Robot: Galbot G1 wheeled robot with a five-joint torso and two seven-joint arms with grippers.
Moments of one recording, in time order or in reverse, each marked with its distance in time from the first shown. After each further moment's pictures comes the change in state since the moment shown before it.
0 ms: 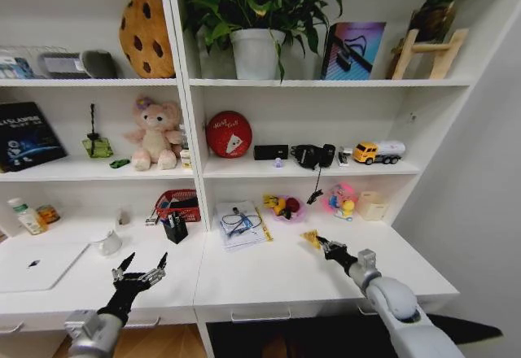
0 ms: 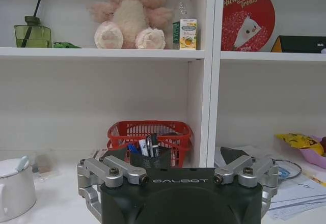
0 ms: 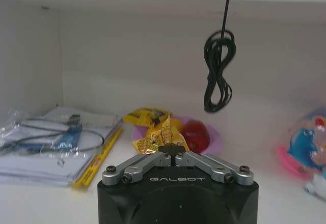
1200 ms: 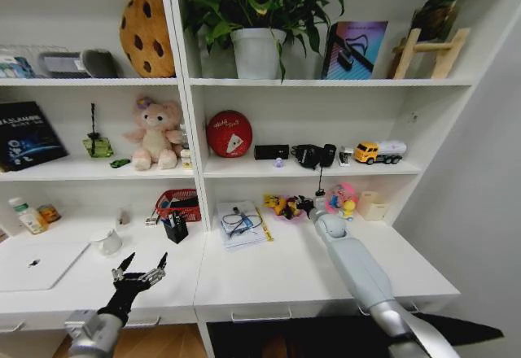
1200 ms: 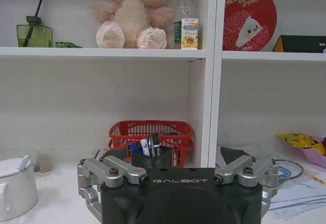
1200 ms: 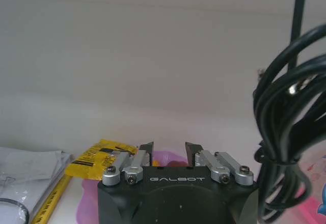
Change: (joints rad) left arm 0.000 0.000 0.000 0.000 0.000 0.000 0.000; right arm 0.563 0.126 -0.311 -0.496 0.005 -0.020 0.228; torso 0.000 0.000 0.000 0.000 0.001
